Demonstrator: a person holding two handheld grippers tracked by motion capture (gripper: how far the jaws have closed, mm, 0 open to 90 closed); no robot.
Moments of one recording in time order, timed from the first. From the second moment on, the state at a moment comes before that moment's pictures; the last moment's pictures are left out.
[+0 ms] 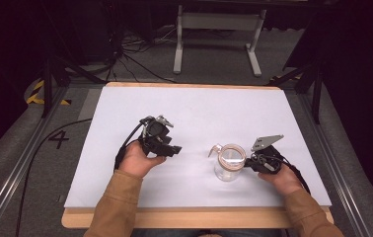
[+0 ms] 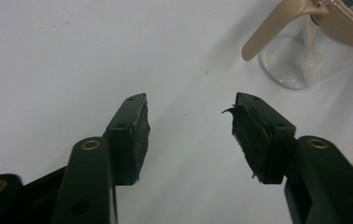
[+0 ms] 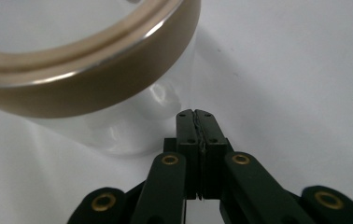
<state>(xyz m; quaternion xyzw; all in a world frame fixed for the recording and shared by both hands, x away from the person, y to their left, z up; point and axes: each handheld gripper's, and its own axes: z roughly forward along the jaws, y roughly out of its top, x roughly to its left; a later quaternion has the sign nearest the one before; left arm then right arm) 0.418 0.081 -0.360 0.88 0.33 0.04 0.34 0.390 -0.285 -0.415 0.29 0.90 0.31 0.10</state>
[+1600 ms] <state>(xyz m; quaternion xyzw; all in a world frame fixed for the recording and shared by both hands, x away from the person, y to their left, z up) 0.424 0.013 -0.403 0.90 0.25 0.00 0.35 0.371 -0.290 -0.417 0.27 0.90 0.34 0.11</state>
